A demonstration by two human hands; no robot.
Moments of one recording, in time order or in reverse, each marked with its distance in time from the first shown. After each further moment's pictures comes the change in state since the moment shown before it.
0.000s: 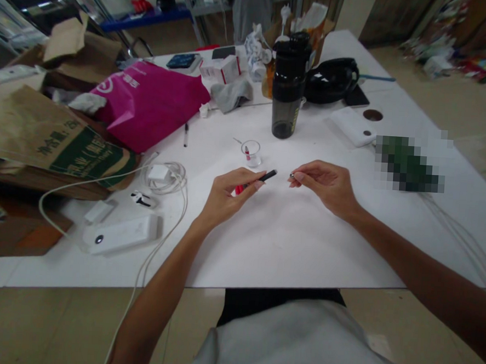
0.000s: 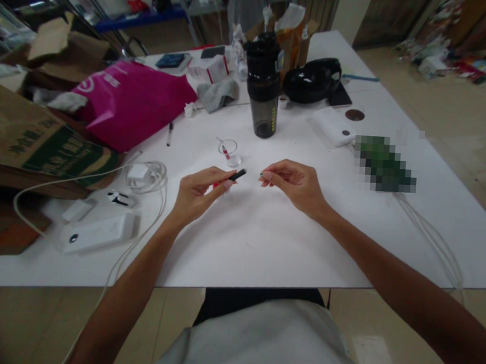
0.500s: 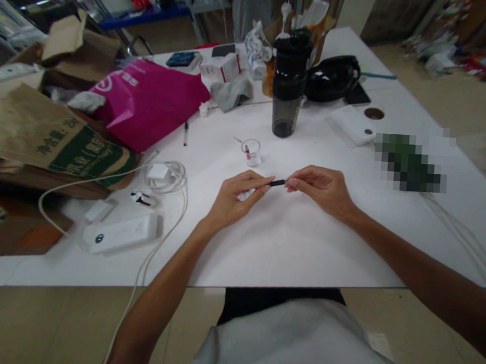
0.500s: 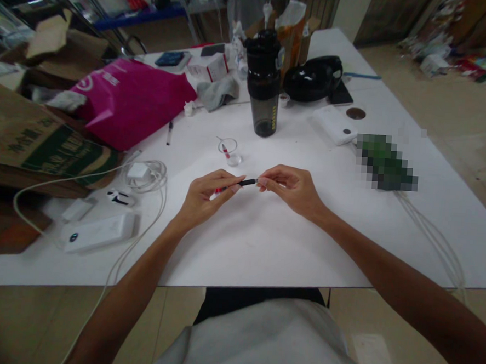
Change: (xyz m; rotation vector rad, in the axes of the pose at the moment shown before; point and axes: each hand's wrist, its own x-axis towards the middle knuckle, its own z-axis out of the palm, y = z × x) left_hand -0.004 0.004 0.012 0.068 -0.053 0.020; right_hand -0.006 0.003 0.004 -0.020 -0.080 0.032
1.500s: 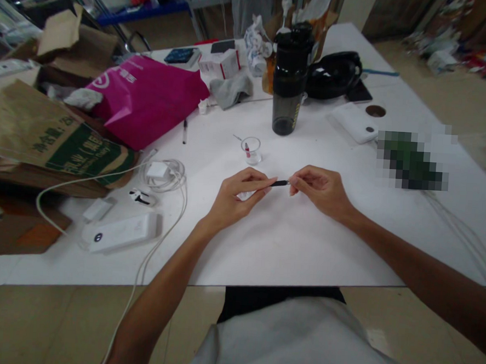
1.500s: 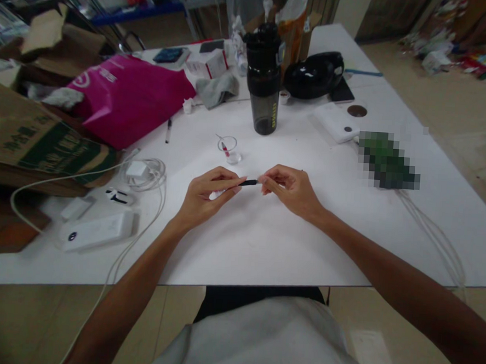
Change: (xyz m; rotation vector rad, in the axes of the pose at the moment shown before) left_hand 0.001 0.005 0.002 0.031 -0.007 0.063; right_hand -0.001 -0.003 0.004 -0.104 0.008 0.017
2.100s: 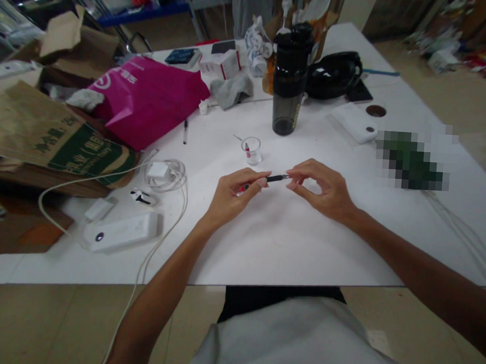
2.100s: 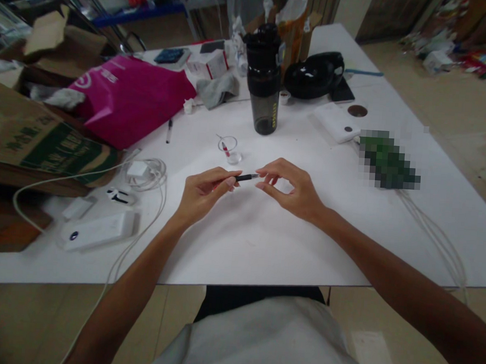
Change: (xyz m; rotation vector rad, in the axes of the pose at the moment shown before) left_hand 0.000 -0.003 -0.002 -0.171 0.054 -0.204; right_hand -0.001 0.000 -0.009 -0.210 -0.027 -0.342
